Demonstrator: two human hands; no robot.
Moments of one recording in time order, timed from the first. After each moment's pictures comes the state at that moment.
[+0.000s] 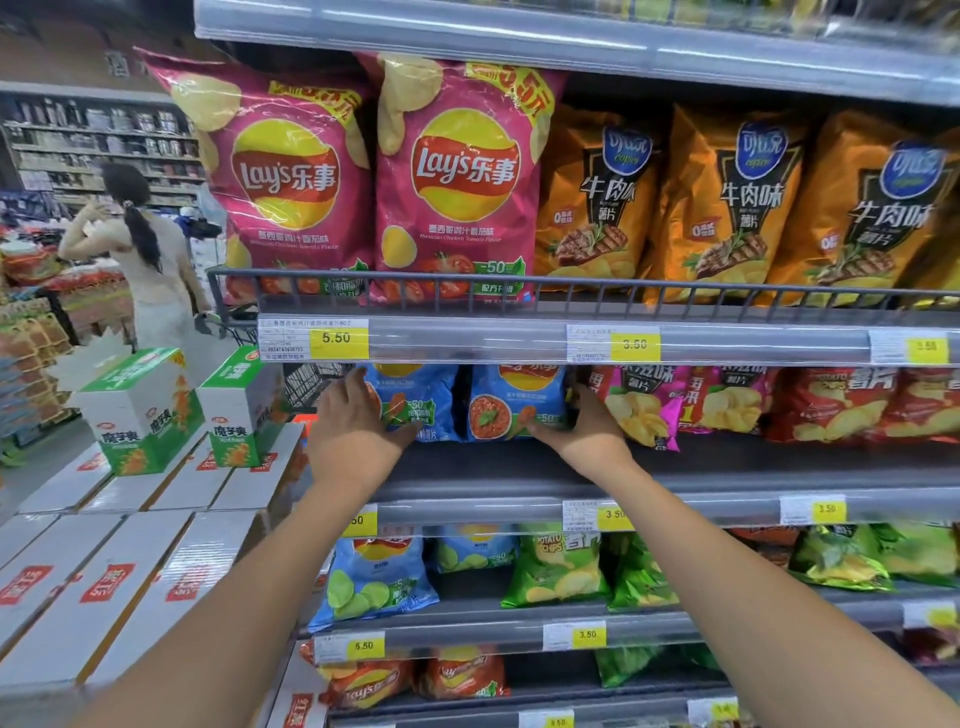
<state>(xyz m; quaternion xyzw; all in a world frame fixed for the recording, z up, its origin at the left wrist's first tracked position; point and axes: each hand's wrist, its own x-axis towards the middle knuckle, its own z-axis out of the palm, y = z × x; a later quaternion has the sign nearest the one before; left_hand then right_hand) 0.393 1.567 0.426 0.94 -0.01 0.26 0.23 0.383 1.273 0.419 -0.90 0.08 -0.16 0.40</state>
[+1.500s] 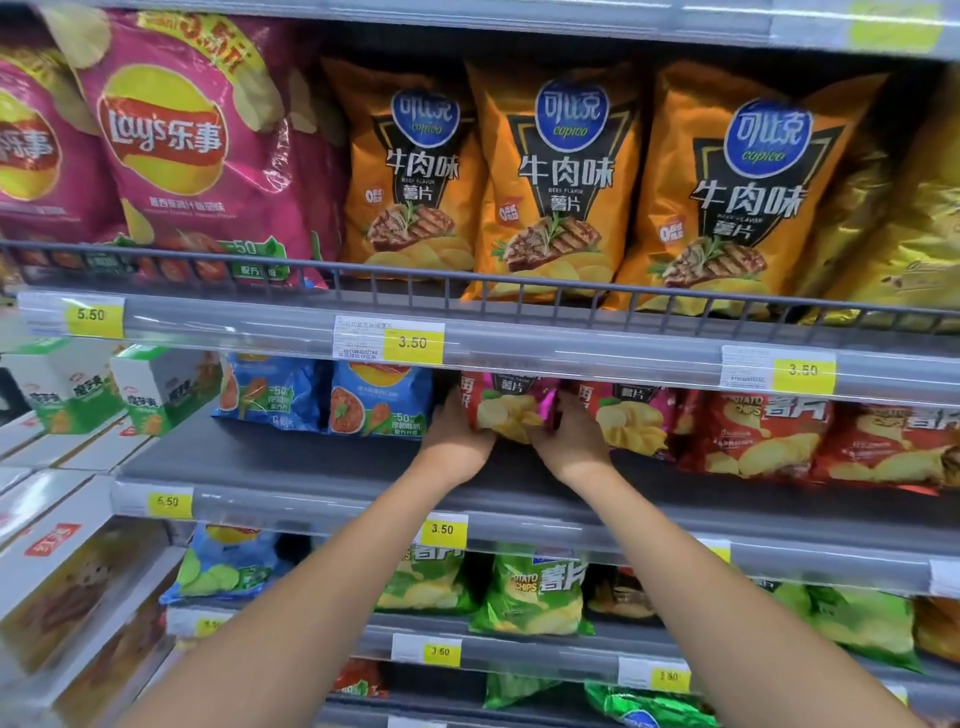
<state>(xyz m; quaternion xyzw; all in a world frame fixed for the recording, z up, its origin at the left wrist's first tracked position) 0.420 1.261 0.405 0.91 -0.04 0.10 0.40 0.400 1.092 0.415 -0.92 0.03 -0.14 0.36</state>
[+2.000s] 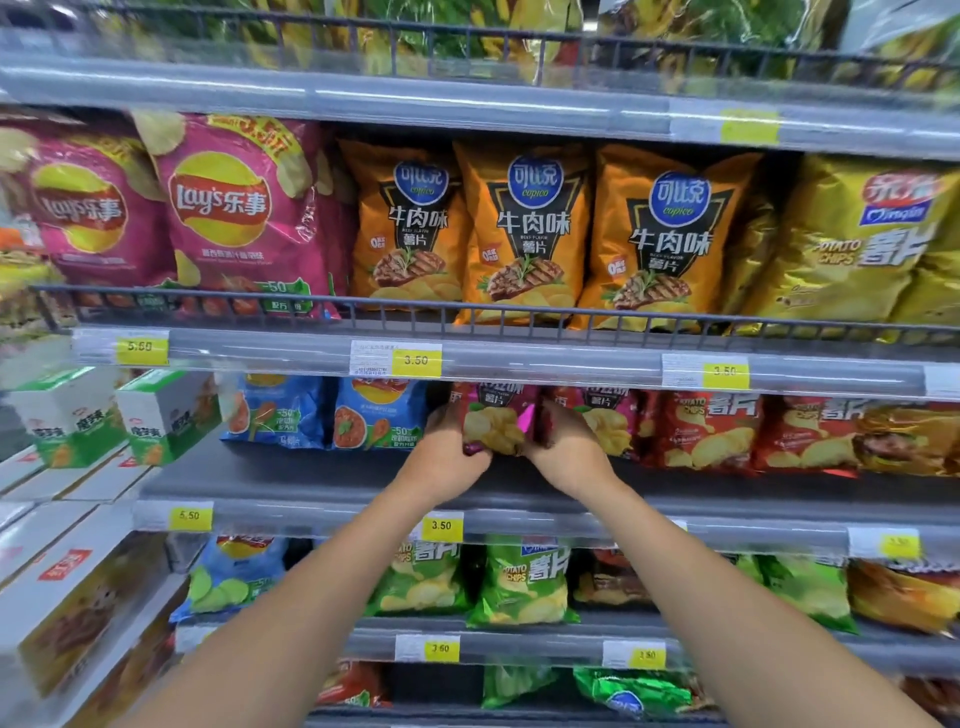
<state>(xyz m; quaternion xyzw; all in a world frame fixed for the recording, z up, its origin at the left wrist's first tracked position) 0.349 1.282 0.432 0.90 -0.18 0.14 0.38 0.343 1.086 0.438 -0.93 -0.02 -0.17 0.32</state>
